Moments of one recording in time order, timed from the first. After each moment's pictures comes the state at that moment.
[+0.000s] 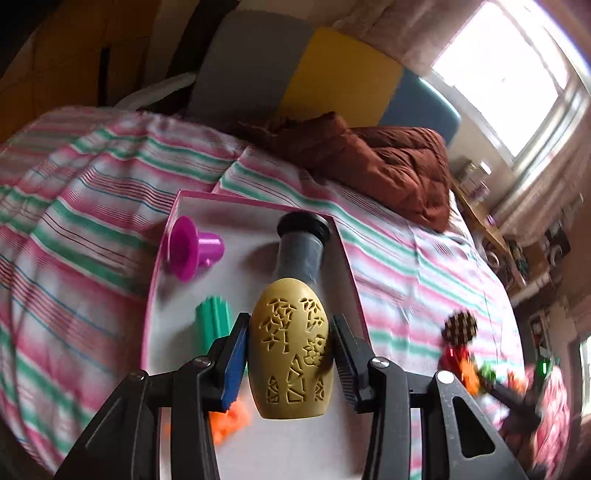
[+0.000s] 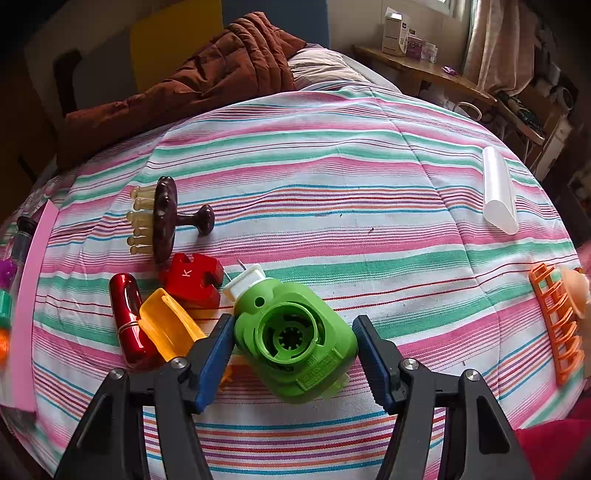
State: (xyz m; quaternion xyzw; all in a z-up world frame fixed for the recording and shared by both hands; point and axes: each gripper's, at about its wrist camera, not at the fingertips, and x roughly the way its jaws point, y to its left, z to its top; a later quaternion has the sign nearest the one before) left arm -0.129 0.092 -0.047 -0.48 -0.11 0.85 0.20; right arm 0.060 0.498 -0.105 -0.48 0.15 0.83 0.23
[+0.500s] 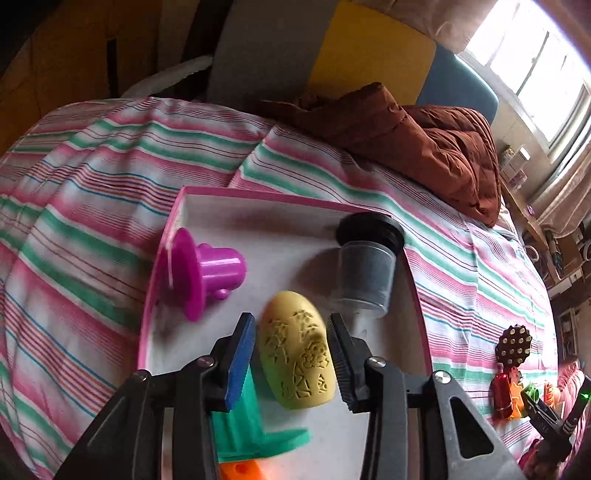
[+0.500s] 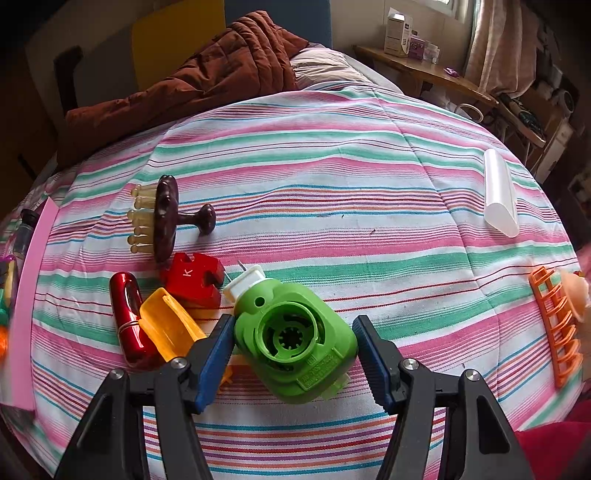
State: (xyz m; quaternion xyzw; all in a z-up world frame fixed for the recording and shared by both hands) left arm -0.170 0.108 -0.080 -0.51 -0.05 0.85 0.15; right arm 0.060 0.499 -0.105 -0.48 0.15 0.83 0.23
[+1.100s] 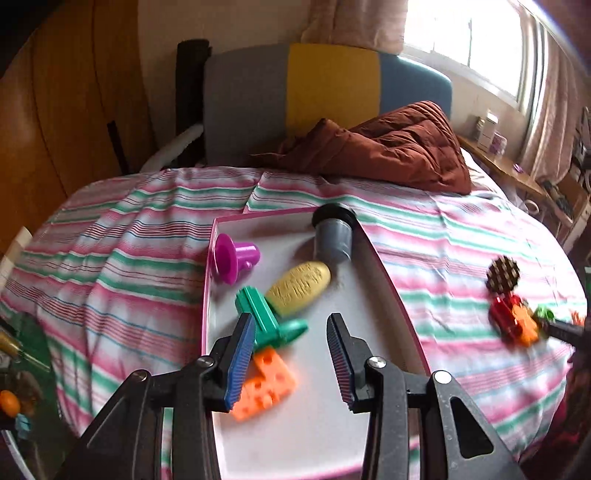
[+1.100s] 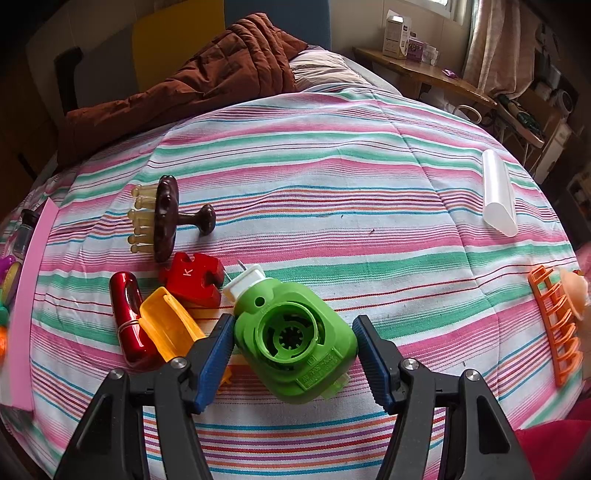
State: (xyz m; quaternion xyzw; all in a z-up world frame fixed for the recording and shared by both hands) left arm -0.056 0.105 -0.024 -0.41 0.07 0.90 0.15; right arm 0.062 0.498 -0.105 -0.48 0.15 0.83 0.23
